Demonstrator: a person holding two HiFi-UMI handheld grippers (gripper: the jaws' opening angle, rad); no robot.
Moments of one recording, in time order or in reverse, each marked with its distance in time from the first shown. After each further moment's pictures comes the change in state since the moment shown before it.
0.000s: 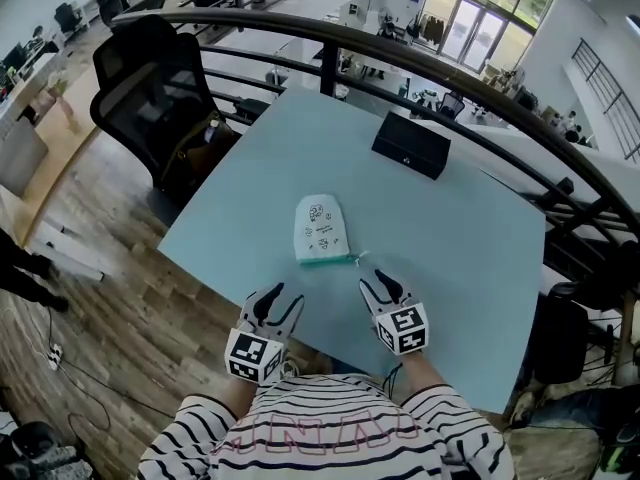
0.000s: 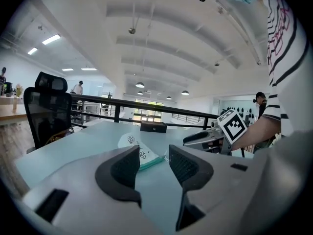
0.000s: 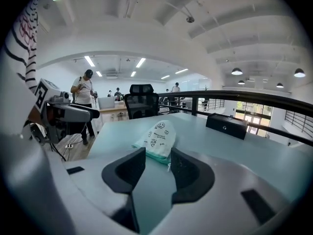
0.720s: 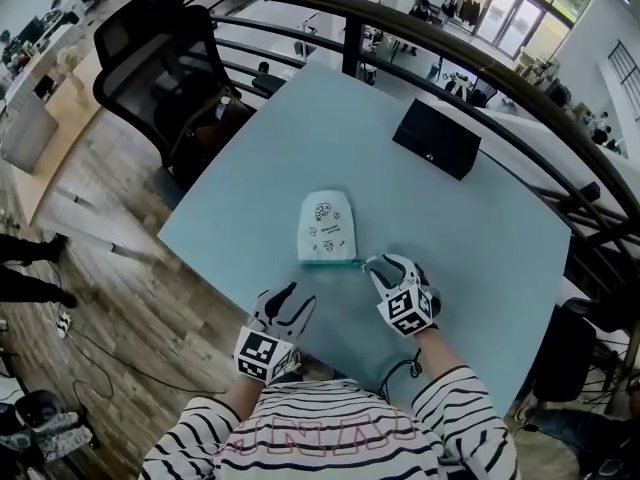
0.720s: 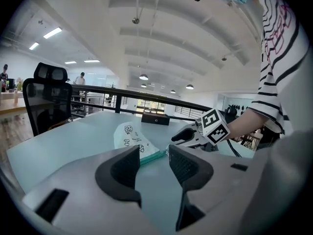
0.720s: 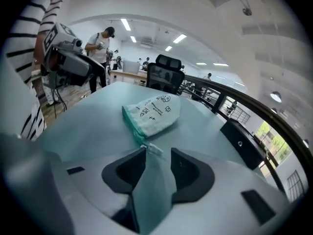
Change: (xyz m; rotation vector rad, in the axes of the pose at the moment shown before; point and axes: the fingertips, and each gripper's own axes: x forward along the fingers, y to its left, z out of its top) left arm 0.055 -0.007 -0.020 -0.050 0.088 0.027; right arm 0.070 -0.057 -0.034 -0.479 0.247 0.137
